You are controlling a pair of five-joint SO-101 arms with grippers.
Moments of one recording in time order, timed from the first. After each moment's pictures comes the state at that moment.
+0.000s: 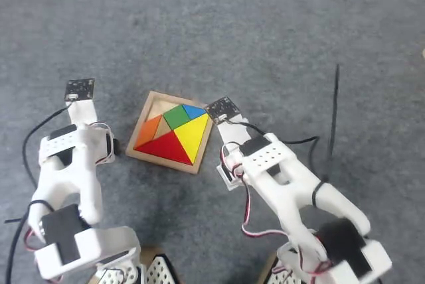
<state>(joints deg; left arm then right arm) -30.3 -5.1 48.7 46.6 -11.3 -35.5 -9.6 48.8 50.5 -2.0</state>
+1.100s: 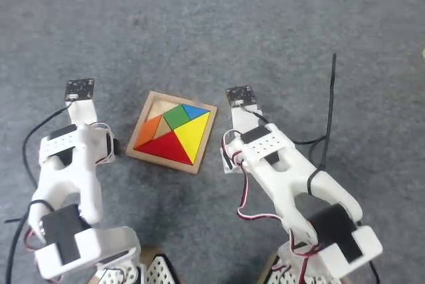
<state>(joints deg) -30.3 -5.1 48.7 46.6 -11.3 -33.1 -3.8 42.4 49.1 -19.3</state>
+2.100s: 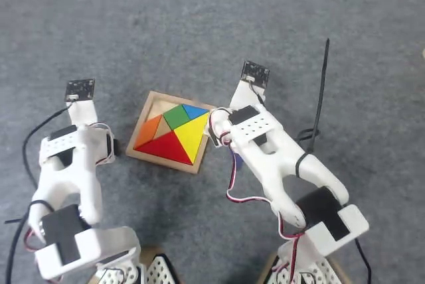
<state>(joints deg) -30.3 -5.1 49.1 46.0 -11.6 -33.8 4.6 27.7 46.3 -47.4</state>
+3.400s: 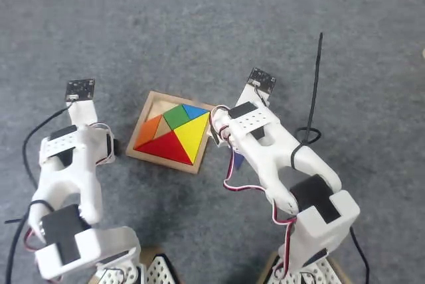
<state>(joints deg) -30.3 -5.1 49.1 46.0 -11.6 -31.6 12.7 23.6 49.6 -53.7</state>
